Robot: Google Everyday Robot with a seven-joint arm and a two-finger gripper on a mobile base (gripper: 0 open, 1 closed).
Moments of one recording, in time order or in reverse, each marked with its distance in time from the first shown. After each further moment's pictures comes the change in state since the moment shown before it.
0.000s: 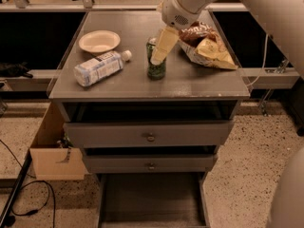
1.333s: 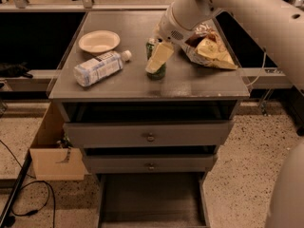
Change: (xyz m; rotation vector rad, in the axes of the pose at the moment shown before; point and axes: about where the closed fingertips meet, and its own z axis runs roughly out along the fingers) arm 0.012 0.018 0.038 -0.055 -0.032 0.073
